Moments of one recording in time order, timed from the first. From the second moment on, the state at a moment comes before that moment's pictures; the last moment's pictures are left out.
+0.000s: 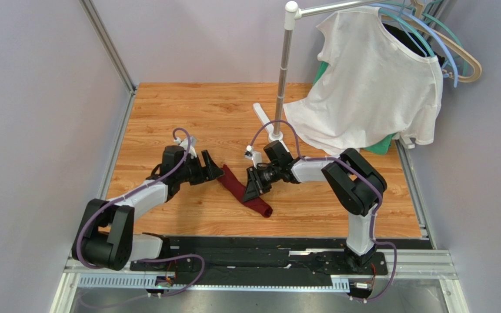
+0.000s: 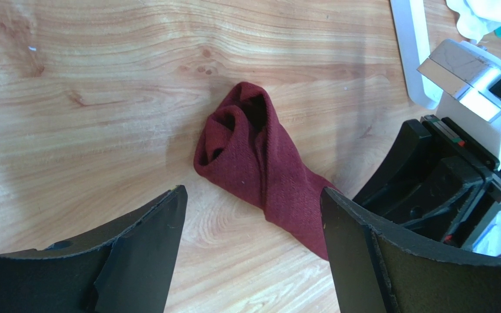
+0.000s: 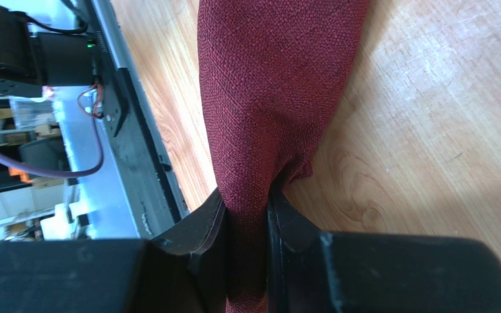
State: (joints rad) left arm -0.22 1.28 0.49 0.12 0.40 -0.55; right arm 0.69 1.92 0.97 0.06 -0.82 0.37
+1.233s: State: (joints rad) left arm -0.22 1.49 0.47 0.42 0.47 -0.50; right arm 0.61 2.03 1.00 0.12 -1.04 0.40
